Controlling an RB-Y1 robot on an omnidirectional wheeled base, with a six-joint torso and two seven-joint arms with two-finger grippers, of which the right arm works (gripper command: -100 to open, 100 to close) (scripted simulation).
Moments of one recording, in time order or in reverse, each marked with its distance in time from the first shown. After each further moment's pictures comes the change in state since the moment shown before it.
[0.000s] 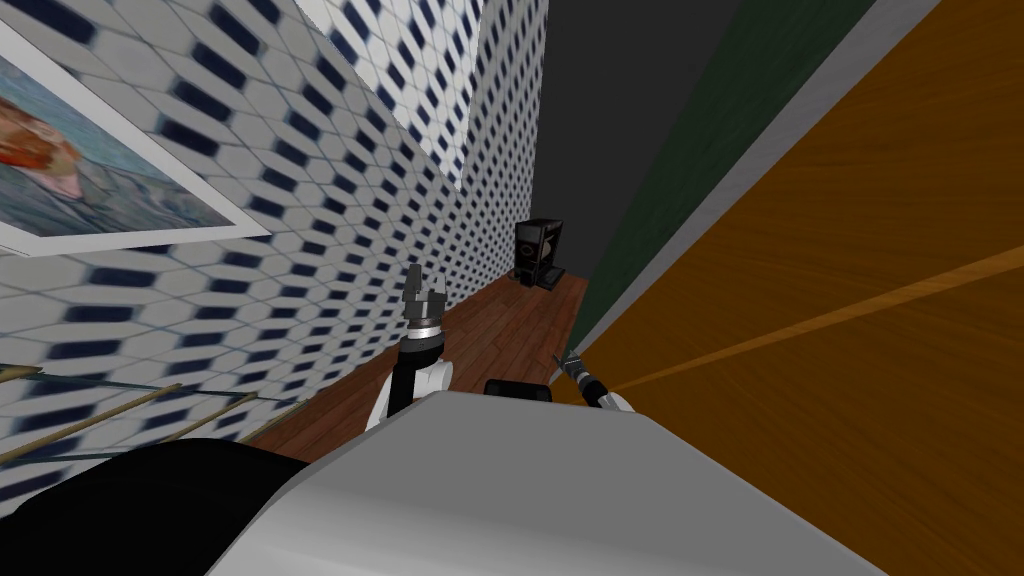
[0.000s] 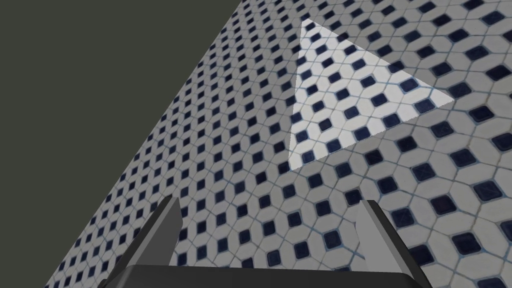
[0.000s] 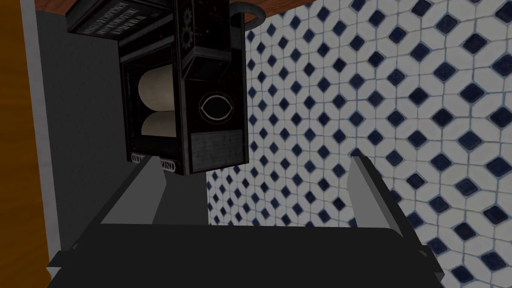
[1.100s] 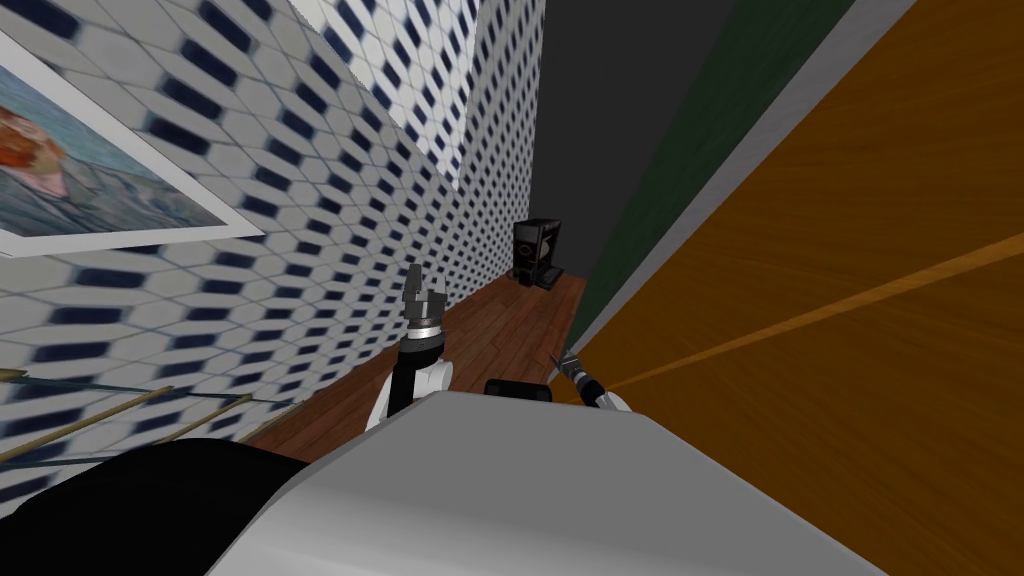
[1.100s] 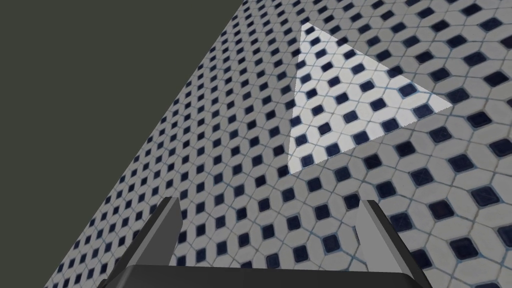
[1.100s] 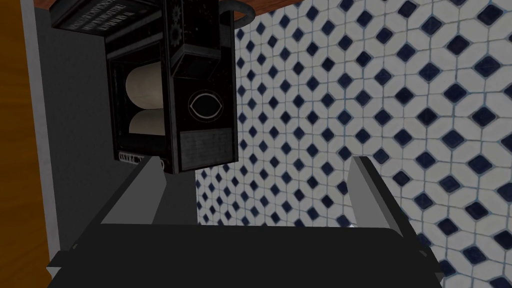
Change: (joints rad) arm 0.000 0.006 0.021 -0.002 0.003 -0.019 0.025
